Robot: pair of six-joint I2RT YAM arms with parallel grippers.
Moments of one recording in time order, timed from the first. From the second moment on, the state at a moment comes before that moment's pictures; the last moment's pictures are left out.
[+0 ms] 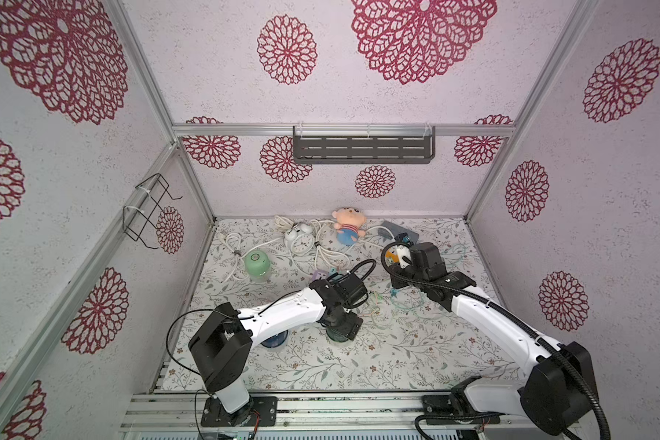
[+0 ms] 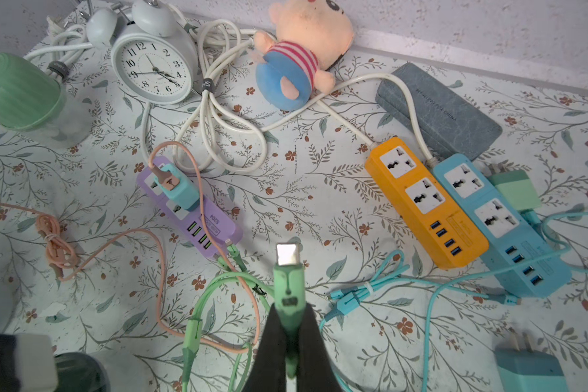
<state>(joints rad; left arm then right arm) -0.95 1.71 1.24 -0.84 -0.02 -0.40 0.48 1.29 0.99 -0.38 0.02 0.13</state>
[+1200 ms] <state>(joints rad) -0.92 1.51 1.15 -0.77 -0.03 -0.54 0.59 1.28 0.84 -0.30 -0.02 0.23</state>
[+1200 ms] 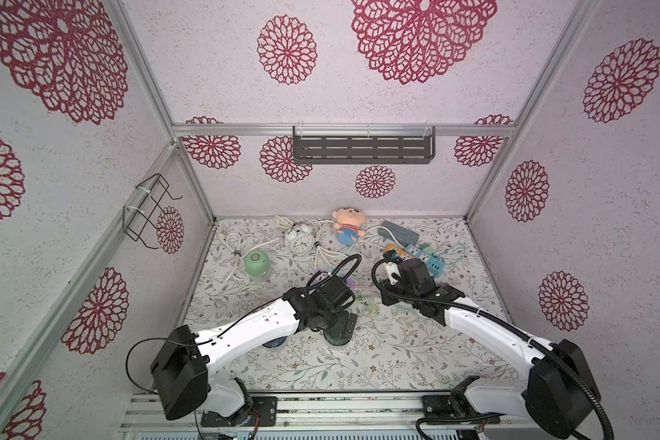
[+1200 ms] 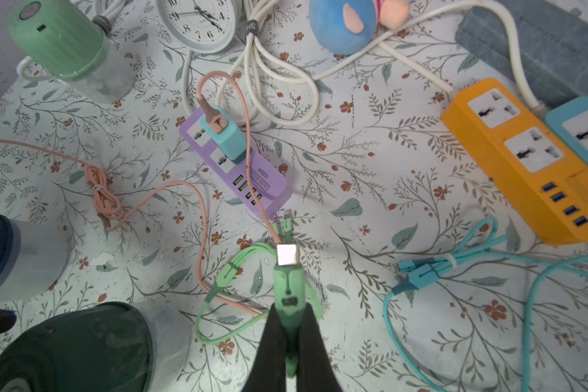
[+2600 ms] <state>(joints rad) -1.05 1.64 1.19 -0.98 -0.24 -0.66 0.55 1.24 0.72 -0.22 -0.01 0.26</state>
